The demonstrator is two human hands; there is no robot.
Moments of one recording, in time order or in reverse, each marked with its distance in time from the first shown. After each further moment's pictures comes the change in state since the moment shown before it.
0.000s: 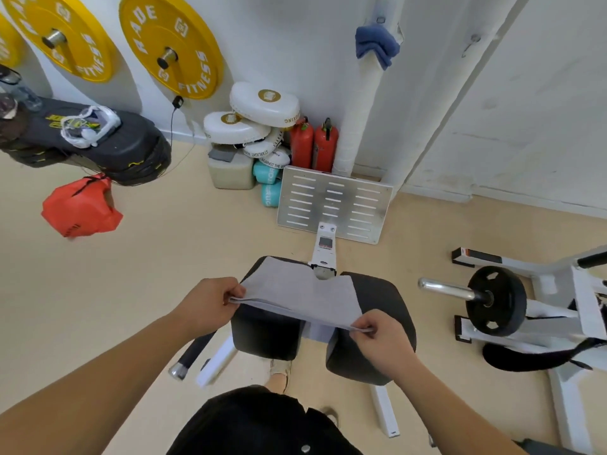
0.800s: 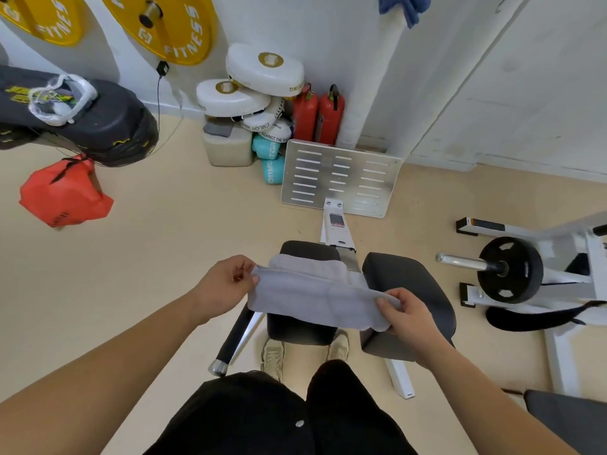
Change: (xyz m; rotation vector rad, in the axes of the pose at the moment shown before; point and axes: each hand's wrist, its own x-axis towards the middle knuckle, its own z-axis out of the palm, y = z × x) left_hand 0.028 -0.072 -0.044 -0.292 -0.088 -0.074; right_hand 0.007 -0.054 0.051 0.255 0.024 0.227
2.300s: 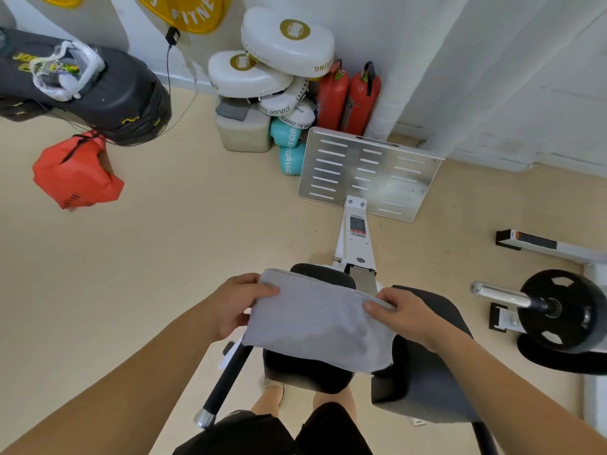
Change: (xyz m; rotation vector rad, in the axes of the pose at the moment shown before) left_hand 0.119 0.017 0.008 -0.634 -0.116 -0.553; right_hand 0.175 -0.056 -0.001 -0.332 -0.390 -0.046
